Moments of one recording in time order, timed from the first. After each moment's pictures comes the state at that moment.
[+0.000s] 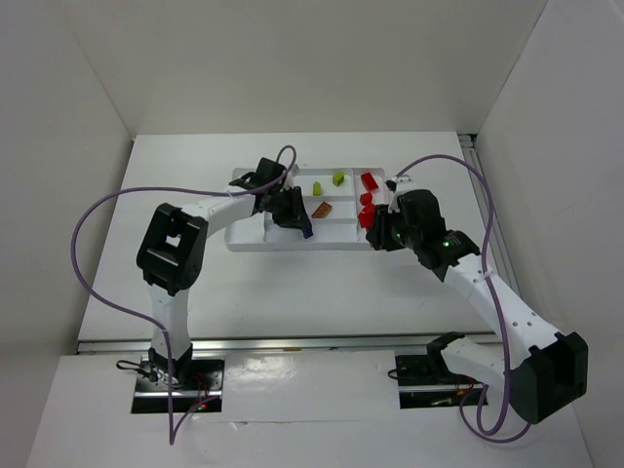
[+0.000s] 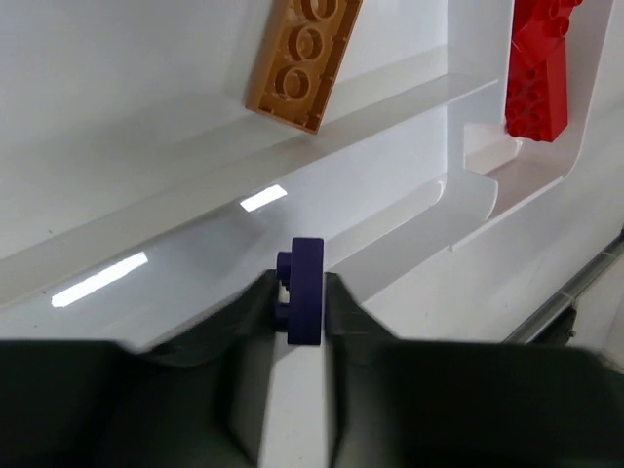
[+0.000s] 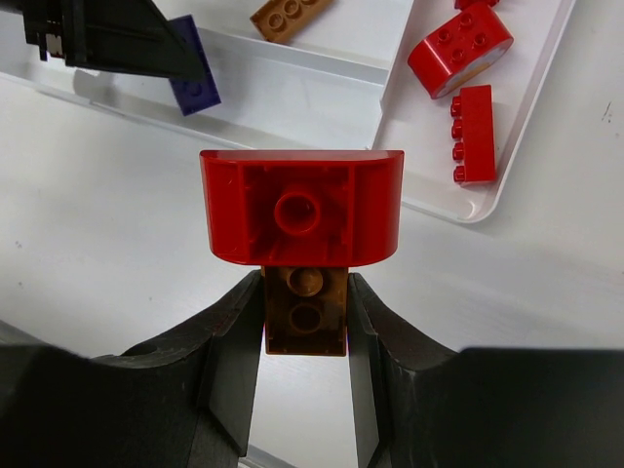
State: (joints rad) left arm -0.43 2.01 1.44 -0.36 0.43 -0.52; right arm 0.41 1.06 0.87 -0.44 -0.06 0.26
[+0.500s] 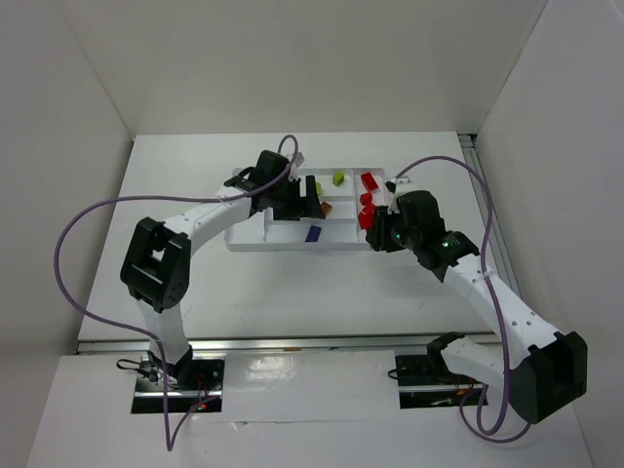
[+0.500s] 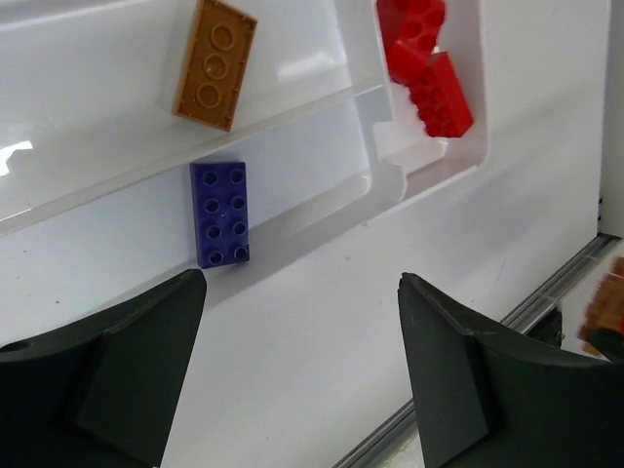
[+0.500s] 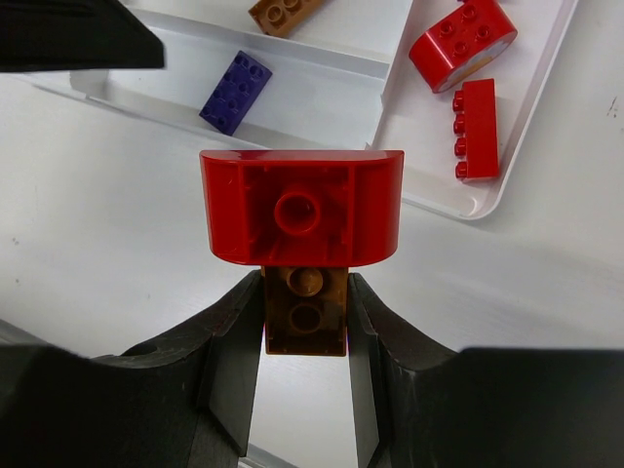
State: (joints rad) left arm -0.49 1.87 1.43 -0.38 0.33 -0.53; right arm 0.41 1.06 0.86 -0.44 -0.06 0.26
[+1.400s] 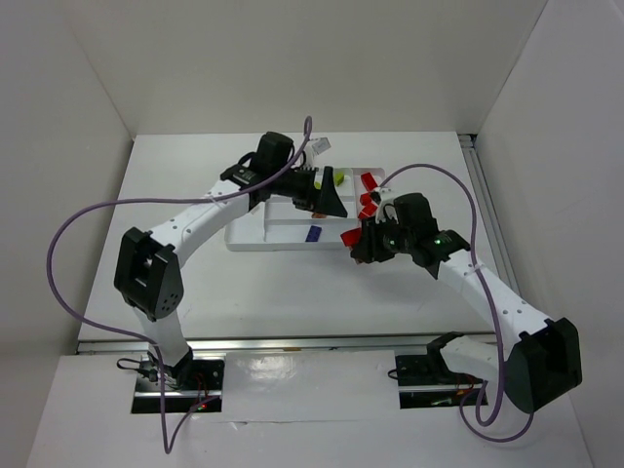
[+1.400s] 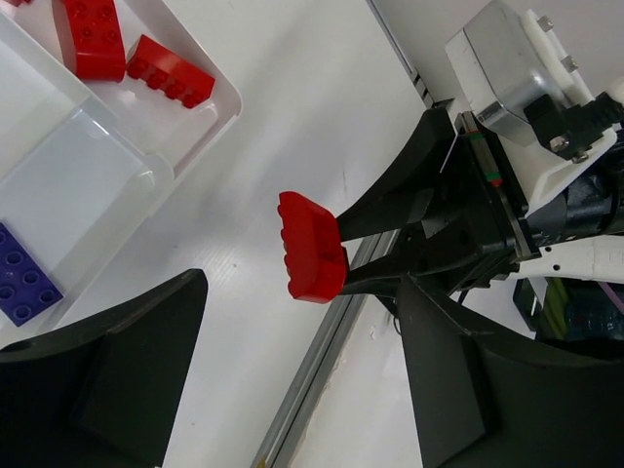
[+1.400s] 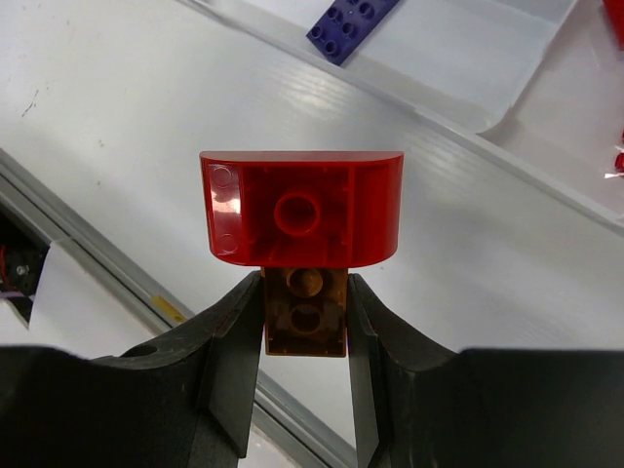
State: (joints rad) left arm -0.54 1.78 1.58 -0.40 0.71 -0.40; right arm 0.41 1.12 0.83 -0.43 -0.34 0.23
